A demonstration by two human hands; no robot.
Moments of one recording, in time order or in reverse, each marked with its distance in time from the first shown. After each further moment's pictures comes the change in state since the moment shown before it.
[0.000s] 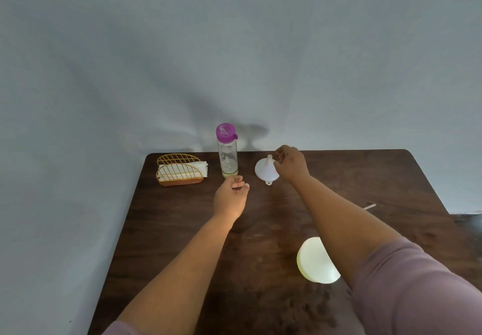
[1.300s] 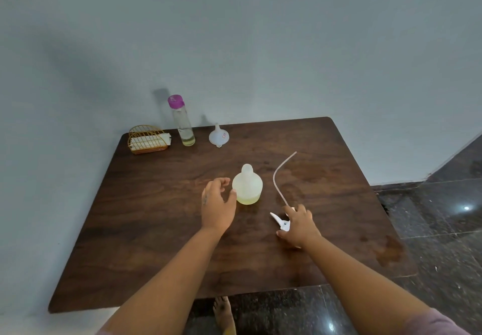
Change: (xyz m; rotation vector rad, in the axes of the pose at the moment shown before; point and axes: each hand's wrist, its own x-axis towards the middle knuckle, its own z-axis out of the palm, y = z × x) left_hand -0.242 -0.028 0.094 0.136 0.170 0.329; right_hand -0.327 0.191 -0.087 -0.311 -0.272 0.172
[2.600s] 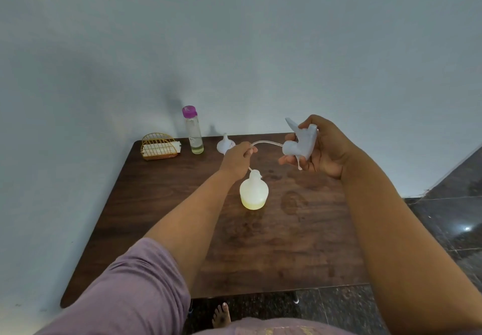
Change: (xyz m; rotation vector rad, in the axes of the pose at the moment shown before) left_hand 0.080 0.077 -0.022 0.007 -0.313 0.223; right_hand -0.074 -0.120 -0.228 1.350 -0.316 0.020
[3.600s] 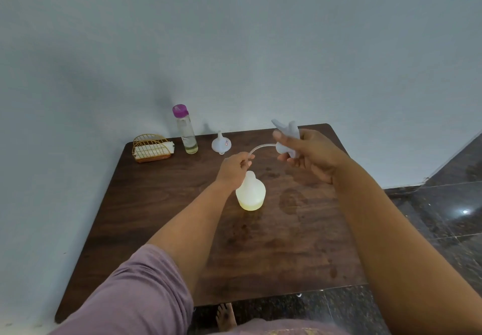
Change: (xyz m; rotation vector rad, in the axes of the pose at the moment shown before) left_hand 0.011 -0.029 0.022 0.024 -0.059 -0.030; right_hand 0.015 0.015 0.001 -0.361 0.087 -0.254
